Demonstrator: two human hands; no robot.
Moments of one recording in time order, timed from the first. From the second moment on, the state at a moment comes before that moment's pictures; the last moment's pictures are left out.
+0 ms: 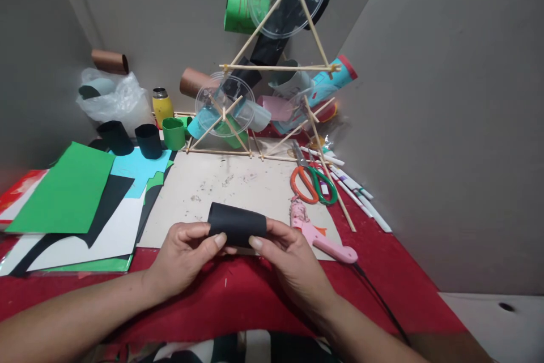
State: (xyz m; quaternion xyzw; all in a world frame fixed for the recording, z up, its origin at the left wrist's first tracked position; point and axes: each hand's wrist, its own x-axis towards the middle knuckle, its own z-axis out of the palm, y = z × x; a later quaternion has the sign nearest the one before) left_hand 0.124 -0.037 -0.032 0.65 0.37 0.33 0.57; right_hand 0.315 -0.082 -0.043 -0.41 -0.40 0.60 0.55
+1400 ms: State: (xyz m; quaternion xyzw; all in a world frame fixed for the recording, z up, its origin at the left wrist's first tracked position) left_hand 0.124 -0.026 -0.030 0.56 0.37 0.29 0.69; right_hand 0.321 -0.077 -0.051 -0.42 -0.36 0.58 0.59
